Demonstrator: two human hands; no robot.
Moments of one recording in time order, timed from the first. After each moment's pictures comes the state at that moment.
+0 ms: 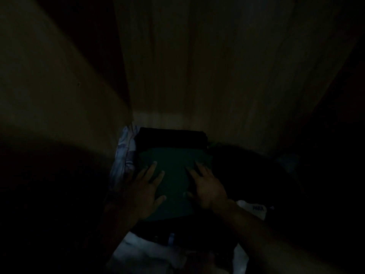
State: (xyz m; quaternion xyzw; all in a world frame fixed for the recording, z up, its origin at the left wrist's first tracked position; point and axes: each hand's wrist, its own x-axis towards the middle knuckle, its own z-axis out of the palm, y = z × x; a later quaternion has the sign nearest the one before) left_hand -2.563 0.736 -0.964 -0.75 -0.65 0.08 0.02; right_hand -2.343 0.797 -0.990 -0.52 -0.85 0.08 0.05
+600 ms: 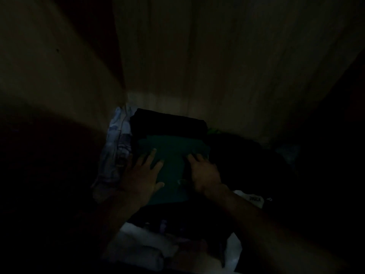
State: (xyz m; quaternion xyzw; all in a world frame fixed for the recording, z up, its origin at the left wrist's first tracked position) left_hand -2.548 0.760 -1.002 -0.73 -0.68 0.06 0.01; right_hand -2.348 0.815 -0.998 -0.56 -0.82 0.12 0.00
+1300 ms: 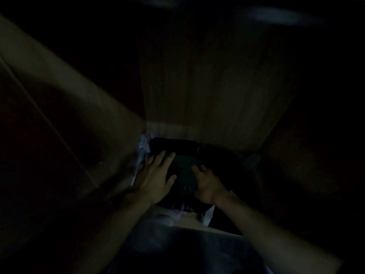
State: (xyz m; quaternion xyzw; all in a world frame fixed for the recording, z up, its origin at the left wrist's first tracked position) left_hand -2.523 0.609 -0.683 -0.73 -0.68 -0.09 -0.07; right_hand -2.328 0.646 -0.688 -0.55 -0.80 0.24 -0.04
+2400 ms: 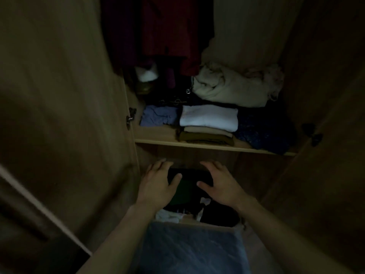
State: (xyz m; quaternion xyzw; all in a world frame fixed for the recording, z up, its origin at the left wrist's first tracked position) left_hand -2.537 0.312 -0.178 -0.69 -0.66 -0.26 -0.16; right_hand -2.315 0.350 -0.173 -0.54 -0.80 0.20 0.15
